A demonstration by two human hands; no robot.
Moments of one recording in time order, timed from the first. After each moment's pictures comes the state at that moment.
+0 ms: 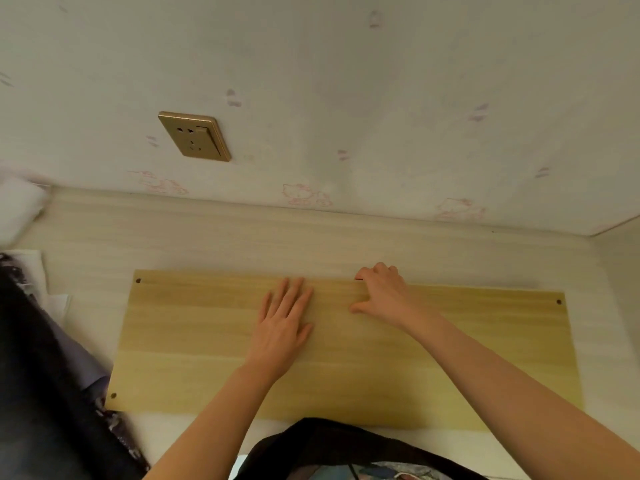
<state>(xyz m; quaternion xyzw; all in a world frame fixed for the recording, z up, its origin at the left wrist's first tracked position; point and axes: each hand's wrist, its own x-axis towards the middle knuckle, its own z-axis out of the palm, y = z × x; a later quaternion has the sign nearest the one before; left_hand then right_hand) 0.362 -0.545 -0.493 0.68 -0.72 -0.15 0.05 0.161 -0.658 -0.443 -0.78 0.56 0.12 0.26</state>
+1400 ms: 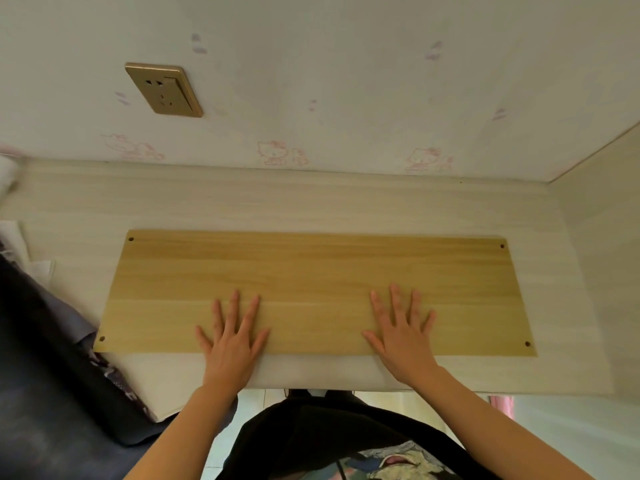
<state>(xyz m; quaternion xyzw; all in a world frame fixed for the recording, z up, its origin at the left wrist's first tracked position) 0.378 -0.422 -0.518 0.78 -0.59 -0.20 -0.03 0.071 -0.483 -0.501 -0.74 0.62 0.17 0.18</state>
